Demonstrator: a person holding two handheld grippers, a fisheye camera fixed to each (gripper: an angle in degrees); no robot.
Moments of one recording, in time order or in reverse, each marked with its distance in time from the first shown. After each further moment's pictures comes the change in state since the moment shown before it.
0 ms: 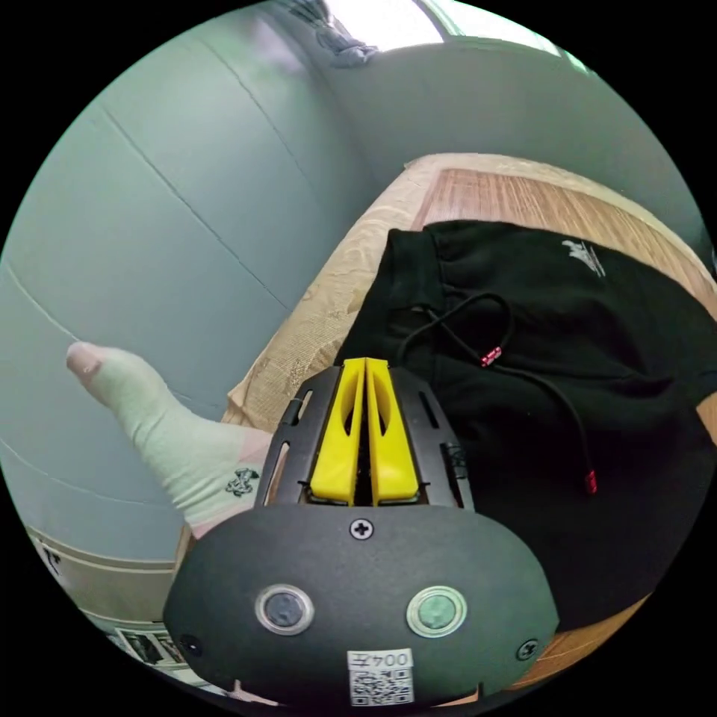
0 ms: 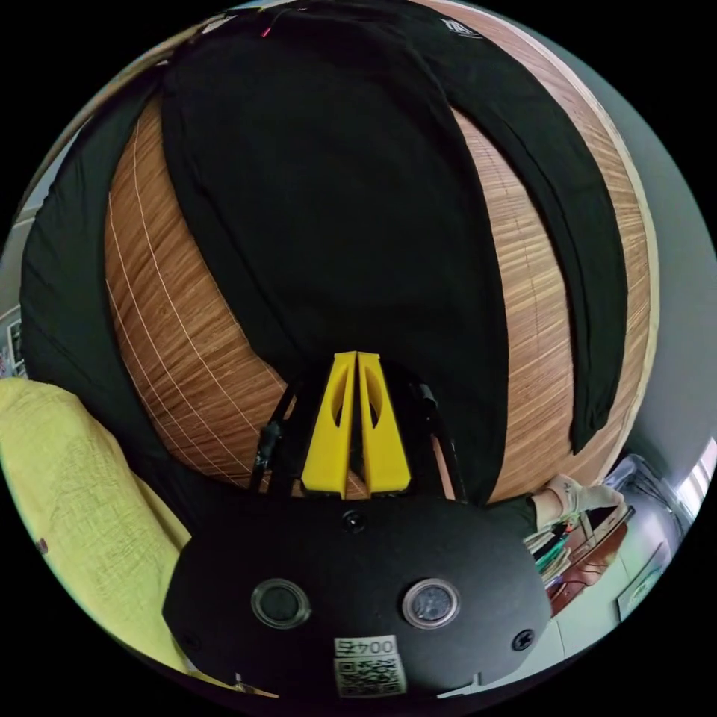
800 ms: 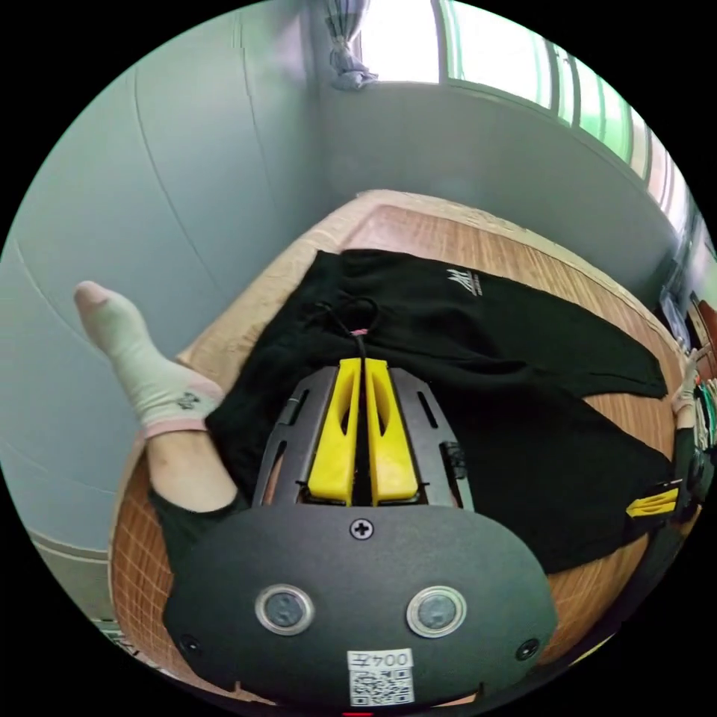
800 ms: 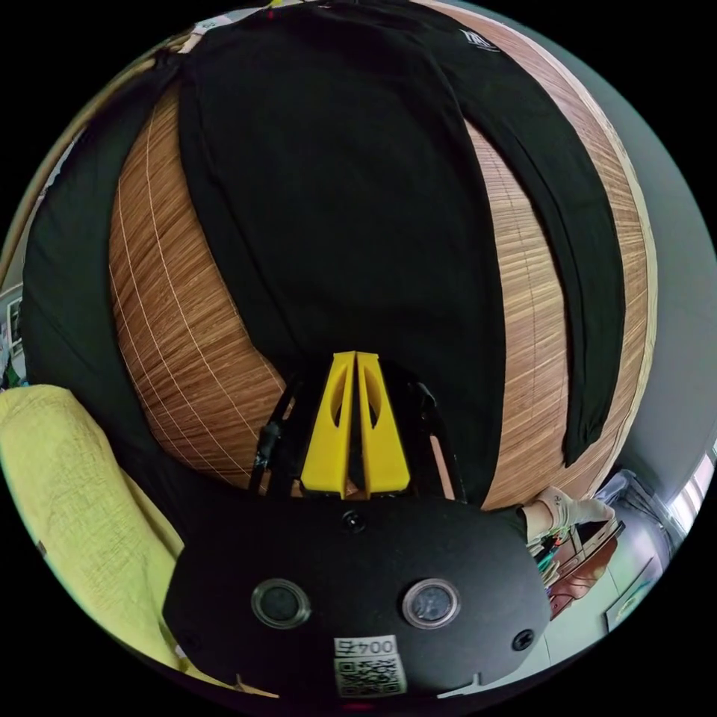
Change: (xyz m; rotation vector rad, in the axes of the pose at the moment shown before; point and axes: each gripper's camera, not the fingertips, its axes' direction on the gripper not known) left arm 0.030 0.041 -0.098 0.065 0.291 -0.093; right arm -0.037 -0.010 -0.010 0.024 0.019 -0.053
